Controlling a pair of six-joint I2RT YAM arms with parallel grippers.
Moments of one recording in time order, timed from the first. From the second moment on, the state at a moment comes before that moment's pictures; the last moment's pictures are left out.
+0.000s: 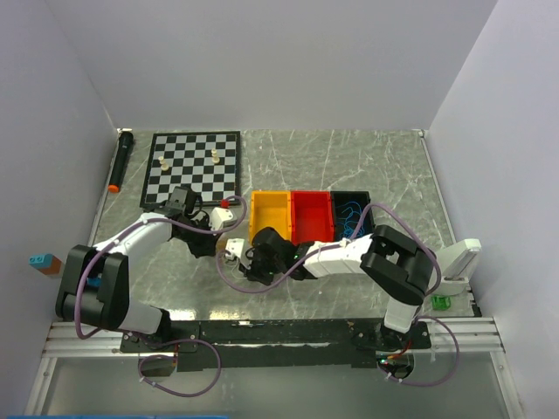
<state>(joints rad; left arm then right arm) -0.24 1.41 0.78 -0.61 0.51 0.72 1.07 1.75 0.87 0.11 -0.28 -0.21</state>
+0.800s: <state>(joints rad) -0.24 1.18 0.86 -0.79 0.44 0.69 0.99 0.87 0.53 0.05 0.07 0.08</state>
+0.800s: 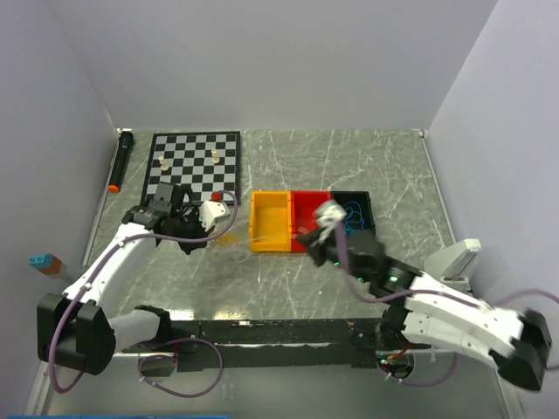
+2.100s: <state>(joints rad) -0.32 1.11 0.76 -0.75 0.25 0.69 0.68 0.60 1.03 0.01 0.42 -0.05</state>
